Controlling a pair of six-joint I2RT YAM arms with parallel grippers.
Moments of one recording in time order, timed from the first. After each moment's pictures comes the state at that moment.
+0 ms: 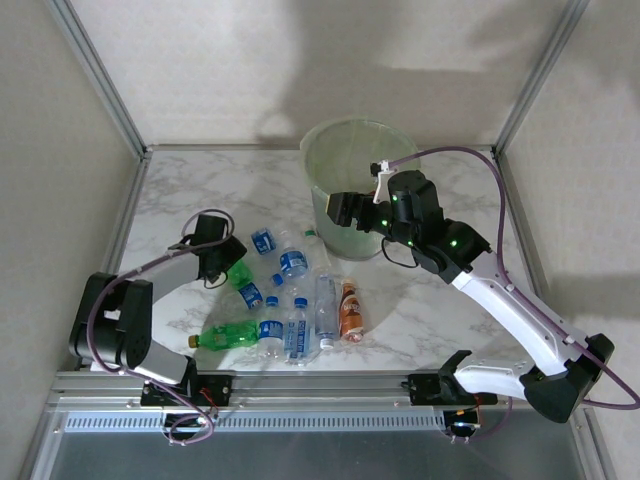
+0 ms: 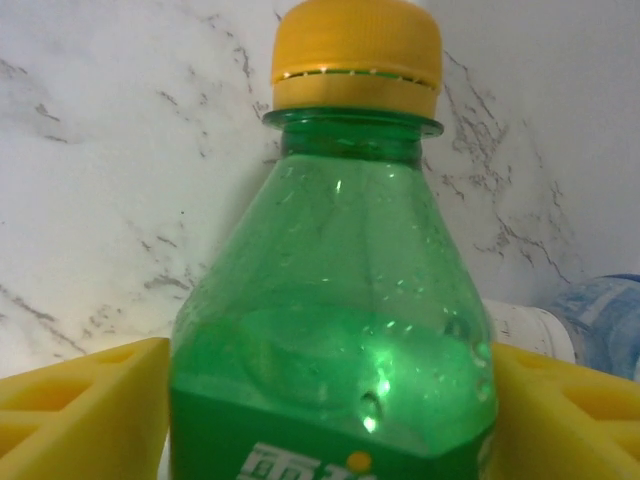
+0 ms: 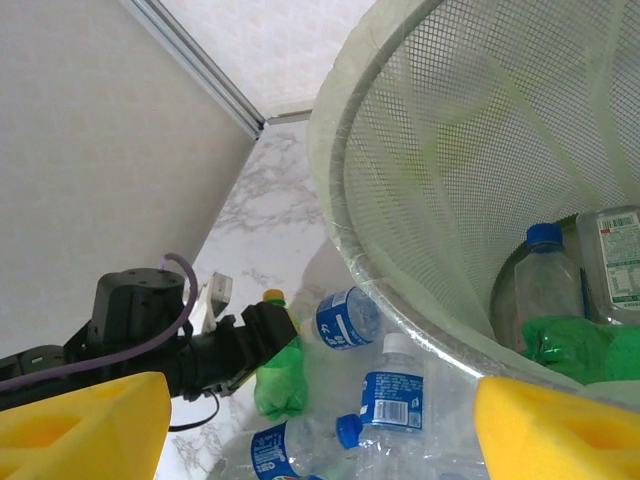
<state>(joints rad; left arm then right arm) -0.16 1.50 0.72 -0.26 -0.04 -0.94 0.74 1.19 1.29 -0.51 -0.02 0.59</state>
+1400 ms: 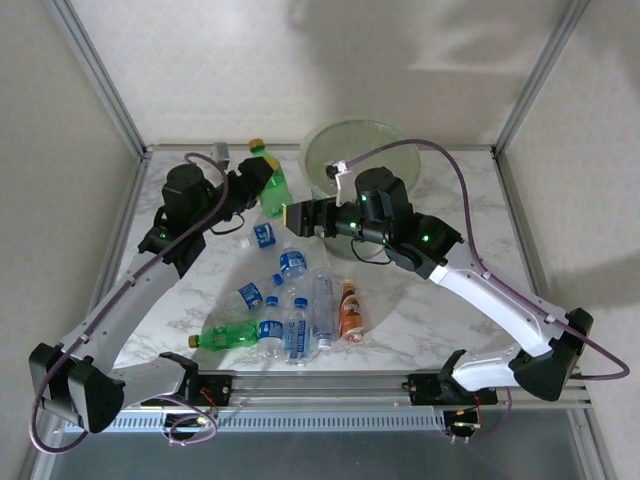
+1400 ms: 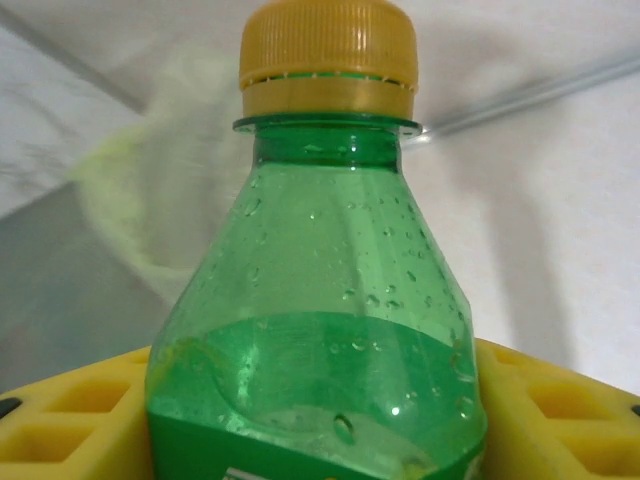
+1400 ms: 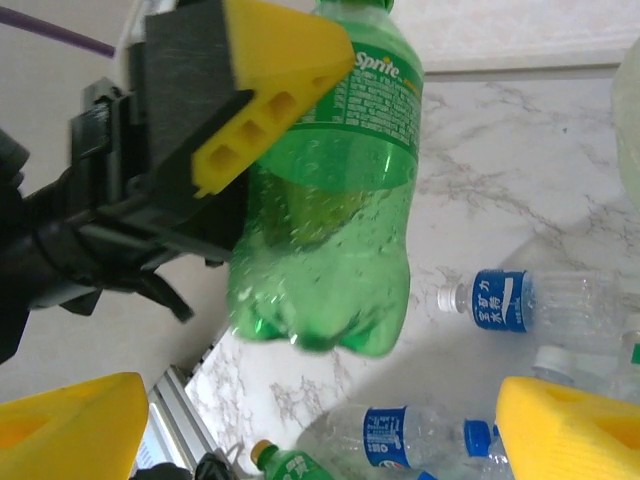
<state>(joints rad) -0.34 1.17 1.06 0.03 0.40 -1.14 0.89 1.32 1.41 -0.42 -0.16 0.56</state>
